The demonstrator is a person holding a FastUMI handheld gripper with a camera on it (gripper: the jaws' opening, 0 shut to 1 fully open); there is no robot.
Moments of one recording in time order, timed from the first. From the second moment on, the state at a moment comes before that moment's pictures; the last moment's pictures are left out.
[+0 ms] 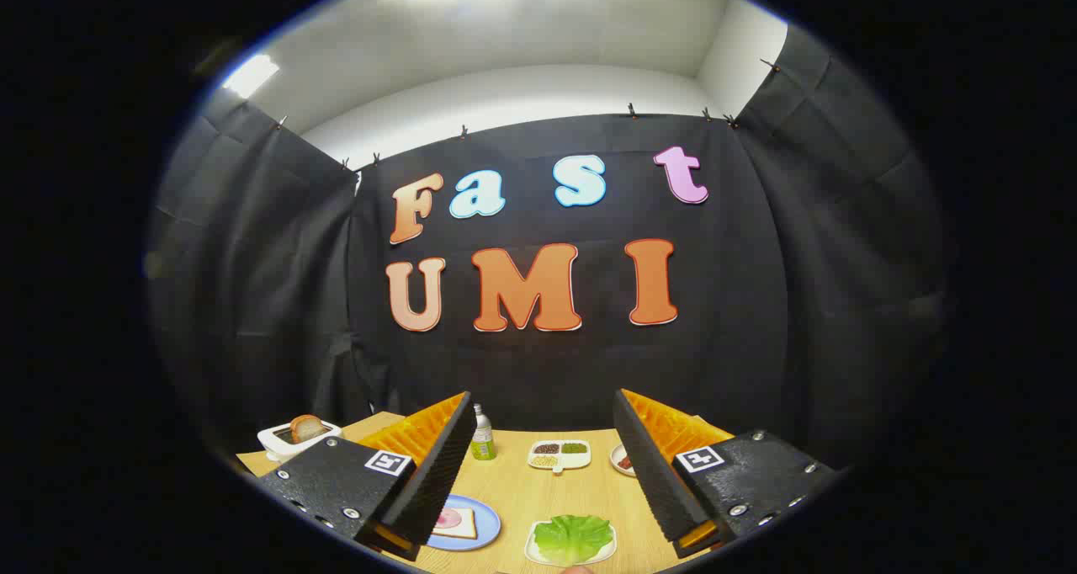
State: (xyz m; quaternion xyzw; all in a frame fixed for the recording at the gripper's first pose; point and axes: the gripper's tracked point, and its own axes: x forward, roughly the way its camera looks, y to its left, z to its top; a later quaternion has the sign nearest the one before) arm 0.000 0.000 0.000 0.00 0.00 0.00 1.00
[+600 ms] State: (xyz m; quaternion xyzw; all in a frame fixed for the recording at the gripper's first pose) arm -0.003 0.033 0.010 -0.01 0.00 0.04 1.00
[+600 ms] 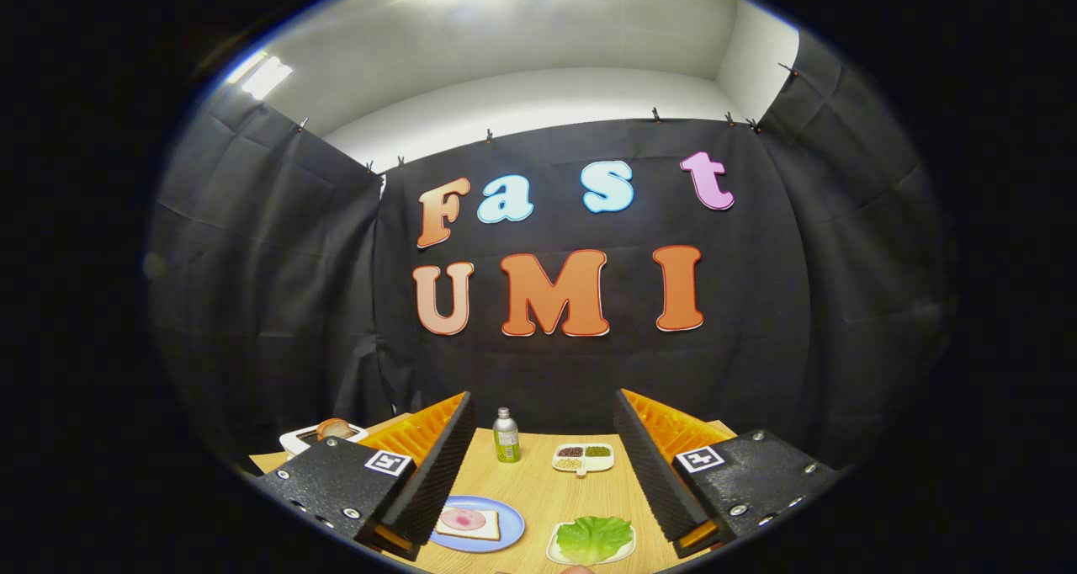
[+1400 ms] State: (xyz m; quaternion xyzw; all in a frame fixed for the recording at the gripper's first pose) arm 0.025 0.025 -0.057 0.01 0.11 0.05 0.99
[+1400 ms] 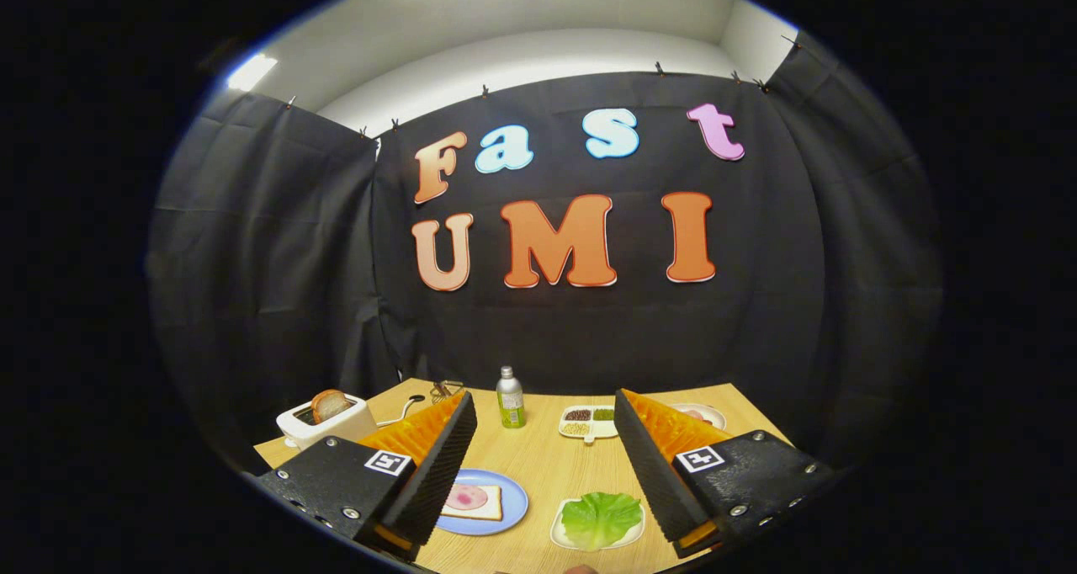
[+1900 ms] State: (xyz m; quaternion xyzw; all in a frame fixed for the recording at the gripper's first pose) arm 0.038 0.015 -0.160 0.00 0.27 0.02 0.96
